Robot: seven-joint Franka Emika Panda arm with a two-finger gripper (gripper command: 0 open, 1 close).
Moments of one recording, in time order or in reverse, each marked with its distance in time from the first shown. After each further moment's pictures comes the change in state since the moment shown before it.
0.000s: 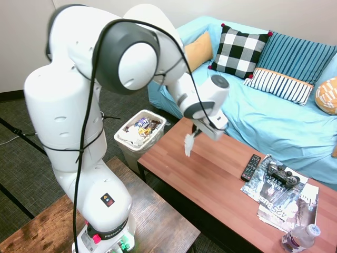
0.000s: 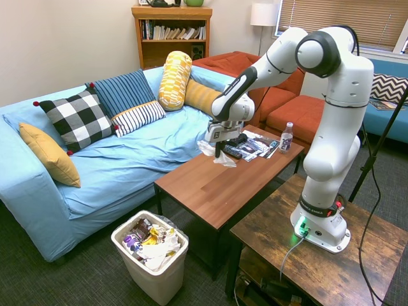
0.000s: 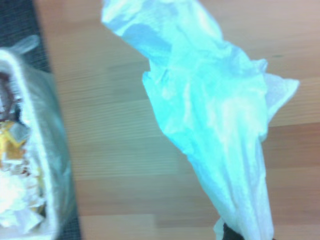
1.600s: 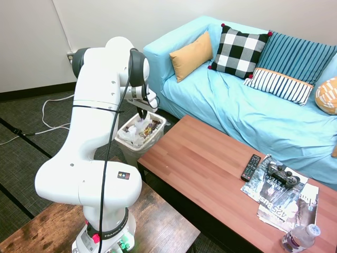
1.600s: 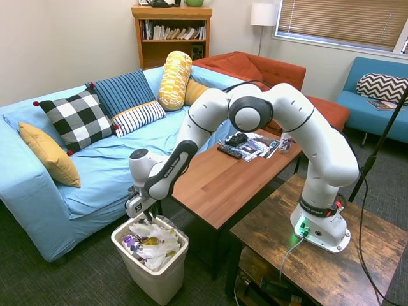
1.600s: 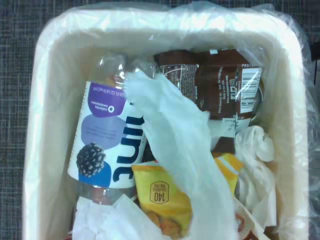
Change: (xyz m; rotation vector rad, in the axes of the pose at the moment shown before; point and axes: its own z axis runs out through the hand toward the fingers) arm -0.187 -0.239 0.244 -0.191 0.093 -0.142
